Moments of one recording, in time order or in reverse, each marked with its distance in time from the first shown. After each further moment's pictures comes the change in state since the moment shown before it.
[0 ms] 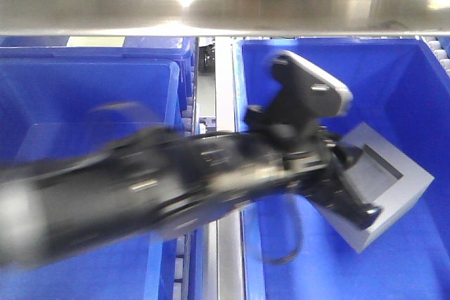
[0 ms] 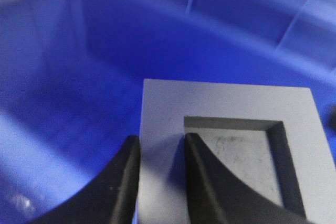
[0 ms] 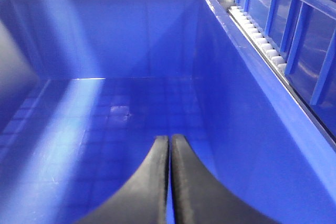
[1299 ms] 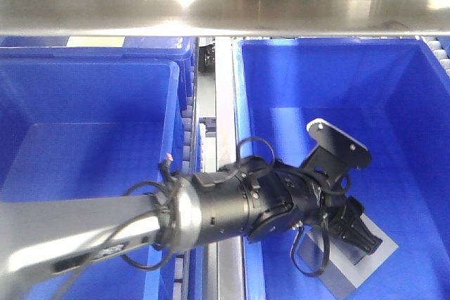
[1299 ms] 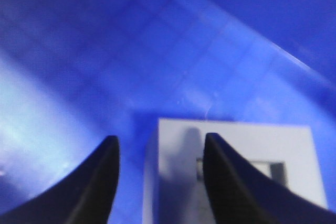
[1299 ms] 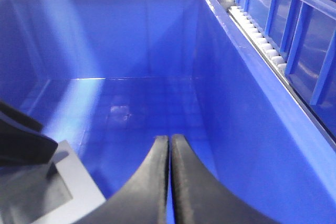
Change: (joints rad) left arm 0.000 0.319 -0.171 -0.065 0.121 -0.001; right arm 0.000 0.000 0.000 0.000 0.001 0.000
